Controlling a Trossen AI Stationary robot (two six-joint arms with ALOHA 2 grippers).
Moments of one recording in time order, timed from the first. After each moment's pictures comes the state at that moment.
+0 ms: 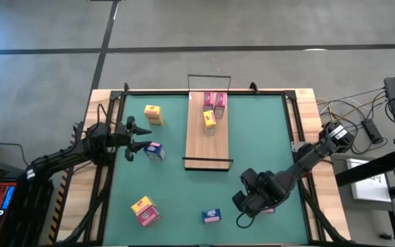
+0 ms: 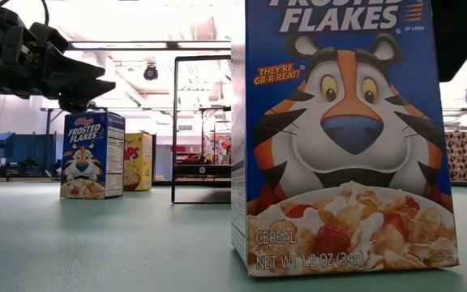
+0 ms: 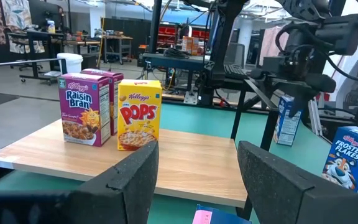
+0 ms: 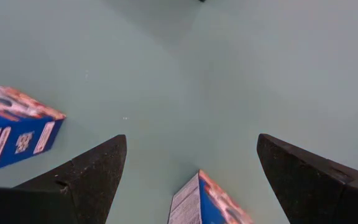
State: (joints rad) left arm 0.41 0.04 0.02 0.04 0.32 -0.09; right arm 0.64 1.67 1.30 -1.06 0.23 1.60
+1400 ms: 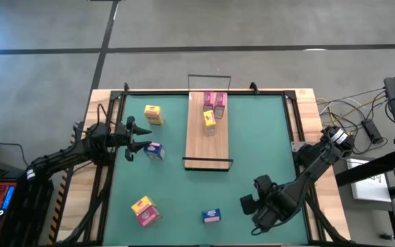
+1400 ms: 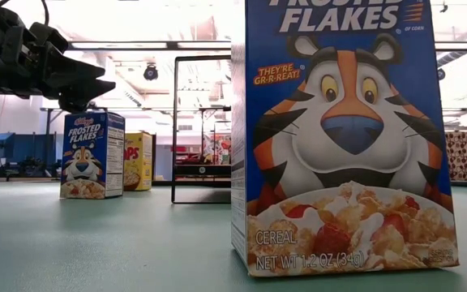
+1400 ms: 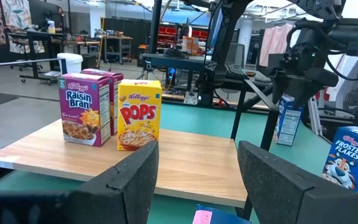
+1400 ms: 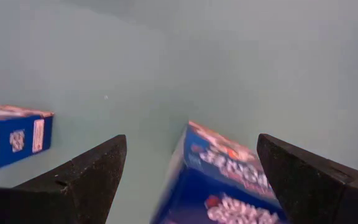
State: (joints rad) left arm 0.41 0.04 0.02 0.04 0.32 -0.09; right arm 0.78 1.70 1.39 -1.23 0.20 2.07
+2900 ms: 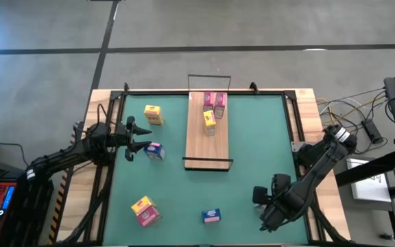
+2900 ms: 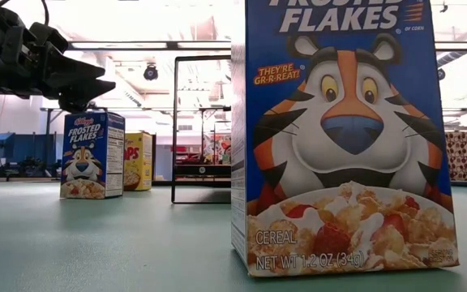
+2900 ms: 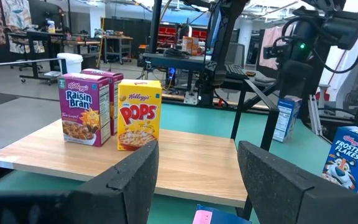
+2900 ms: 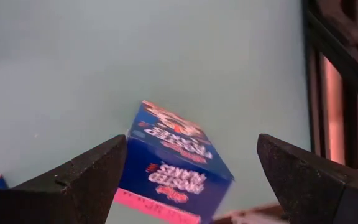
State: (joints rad) left arm 0.41 0.04 0.02 0.04 0.32 -0.09; right arm 0.80 1.67 1.43 -1.45 -0.05 2.60
